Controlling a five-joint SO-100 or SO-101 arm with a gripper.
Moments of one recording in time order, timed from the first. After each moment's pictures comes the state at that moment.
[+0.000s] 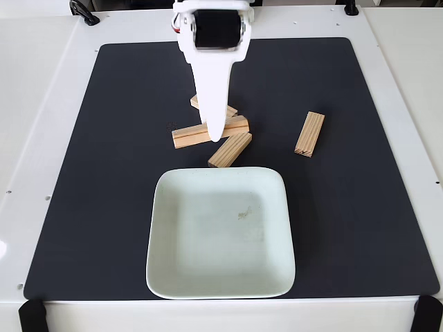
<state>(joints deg) -8.4 80.2 69.8 57.0 -9.8</state>
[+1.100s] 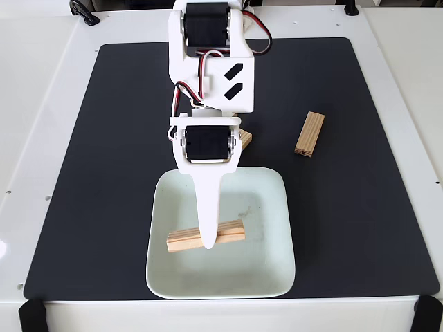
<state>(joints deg) -8.7 29.6 10.2 55.5 -1.2</state>
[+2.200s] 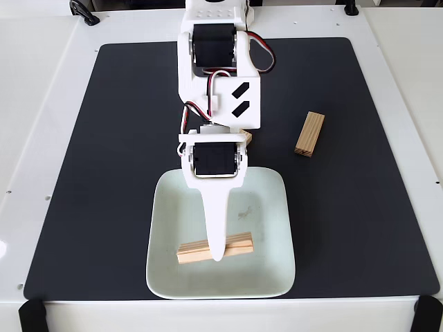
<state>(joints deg) -10.0 25.6 9.0 51.2 2.7</state>
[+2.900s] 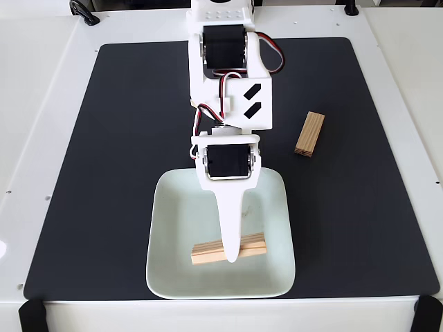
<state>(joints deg) -11.3 25.6 9.5 51.0 2.7</state>
